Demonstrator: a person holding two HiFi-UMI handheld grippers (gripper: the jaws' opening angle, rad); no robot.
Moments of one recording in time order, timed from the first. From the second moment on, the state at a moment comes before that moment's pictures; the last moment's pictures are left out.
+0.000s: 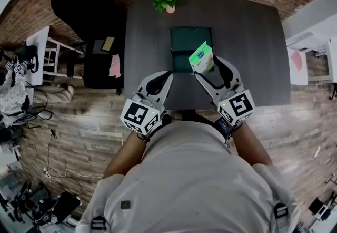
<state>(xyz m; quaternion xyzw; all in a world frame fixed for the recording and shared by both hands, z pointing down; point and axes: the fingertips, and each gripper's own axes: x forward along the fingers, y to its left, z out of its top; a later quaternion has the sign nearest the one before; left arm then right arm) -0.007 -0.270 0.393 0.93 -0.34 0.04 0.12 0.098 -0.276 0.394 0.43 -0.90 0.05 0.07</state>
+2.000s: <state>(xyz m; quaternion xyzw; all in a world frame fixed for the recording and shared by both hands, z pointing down) 0.025 -0.371 0.642 0.86 -0.40 0.17 0.28 0.102 -0.359 0.778 0.12 -0.85 -0.03 0.51</state>
